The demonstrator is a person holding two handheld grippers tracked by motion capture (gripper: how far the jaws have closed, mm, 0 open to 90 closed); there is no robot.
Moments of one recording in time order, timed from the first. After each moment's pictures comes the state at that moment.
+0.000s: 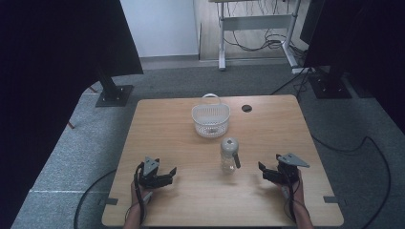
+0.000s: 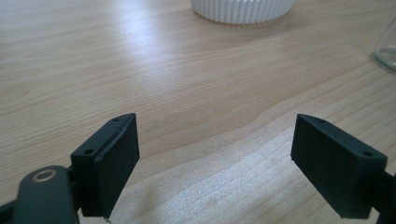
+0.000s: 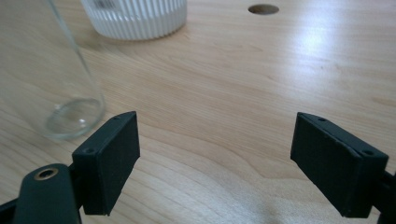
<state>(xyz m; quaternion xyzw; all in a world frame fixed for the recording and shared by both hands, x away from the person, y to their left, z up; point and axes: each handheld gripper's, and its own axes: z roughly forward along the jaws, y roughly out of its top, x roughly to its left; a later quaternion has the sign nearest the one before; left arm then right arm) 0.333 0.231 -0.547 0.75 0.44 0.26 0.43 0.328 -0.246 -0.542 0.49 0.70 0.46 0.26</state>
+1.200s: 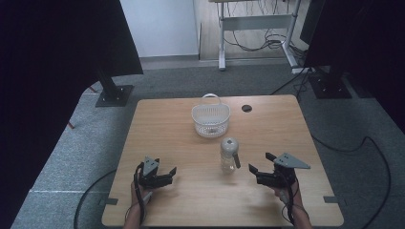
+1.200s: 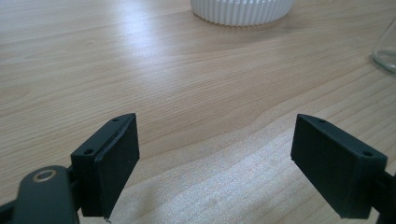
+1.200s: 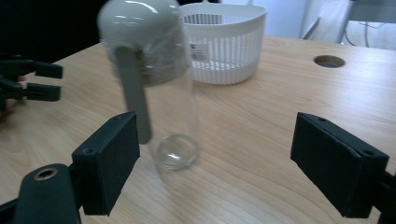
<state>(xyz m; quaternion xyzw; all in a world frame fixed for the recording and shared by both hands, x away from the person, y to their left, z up) 0.333 0.232 -0.547 0.75 0.44 0.26 0.43 0.300 -0.214 -0.489 0.41 0.72 0.52 0.22</state>
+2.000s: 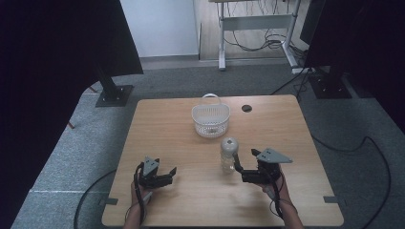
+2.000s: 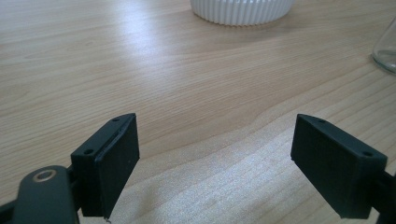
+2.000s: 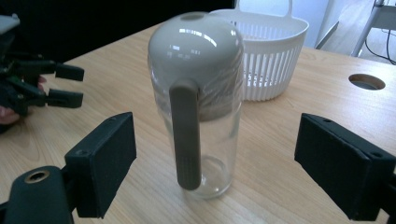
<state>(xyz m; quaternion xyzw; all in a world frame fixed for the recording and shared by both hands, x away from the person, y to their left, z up) 0.333 0.232 -0.547 0.75 0.44 0.26 0.43 0.311 -0.174 -0.473 0.39 0.73 0.52 0.21</state>
